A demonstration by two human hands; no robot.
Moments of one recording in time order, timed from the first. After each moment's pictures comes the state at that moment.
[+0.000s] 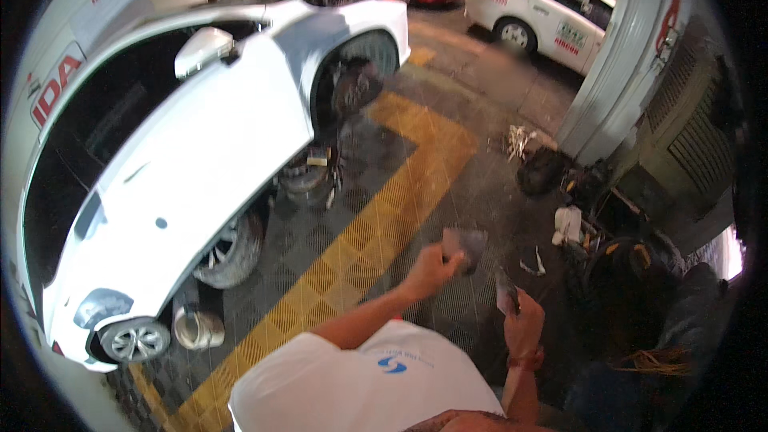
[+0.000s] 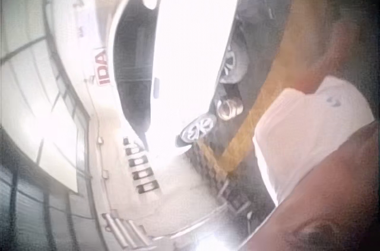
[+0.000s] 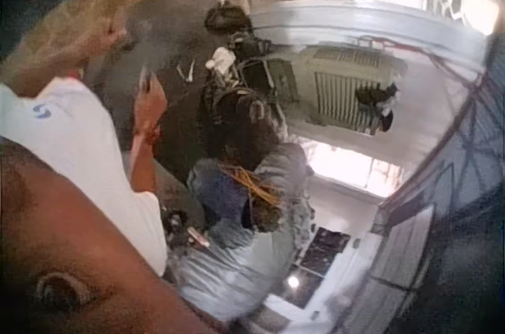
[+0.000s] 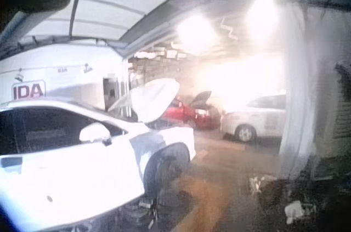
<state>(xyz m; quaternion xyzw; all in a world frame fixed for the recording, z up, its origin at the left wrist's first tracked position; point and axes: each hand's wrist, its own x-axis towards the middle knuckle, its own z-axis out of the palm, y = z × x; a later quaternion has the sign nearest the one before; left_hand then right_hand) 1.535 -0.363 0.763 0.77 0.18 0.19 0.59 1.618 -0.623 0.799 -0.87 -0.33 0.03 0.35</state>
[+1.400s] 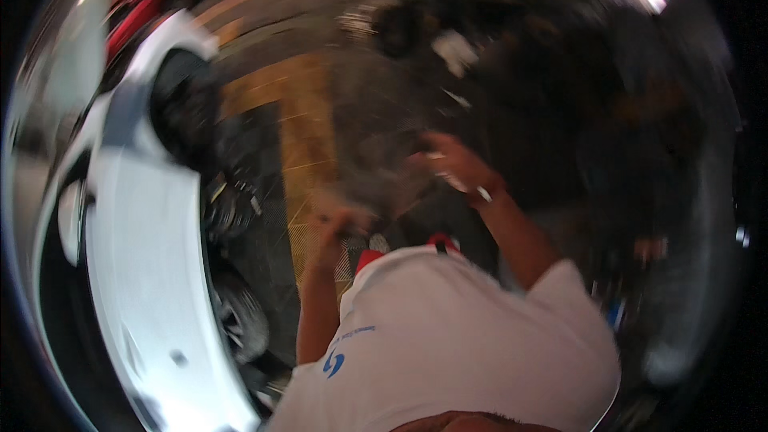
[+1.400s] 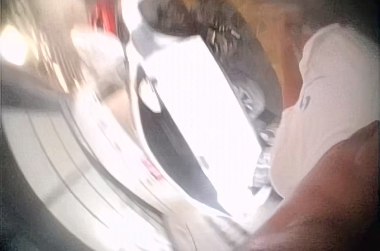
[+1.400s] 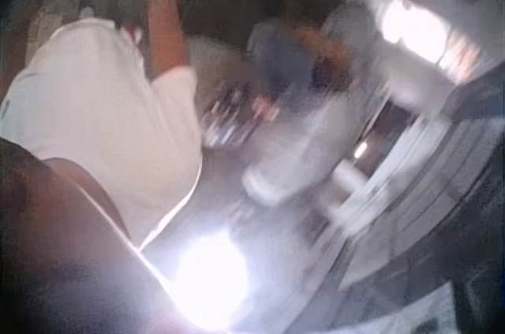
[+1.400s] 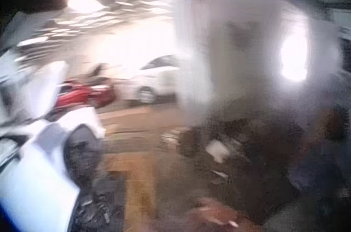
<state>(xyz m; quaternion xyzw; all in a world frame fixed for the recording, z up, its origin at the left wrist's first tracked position) 1.481 -0.357 0.740 0.54 0.12 0.00 0.83 1.652 -0.646 0.777 -0.62 -0.10 0.31 0.71</state>
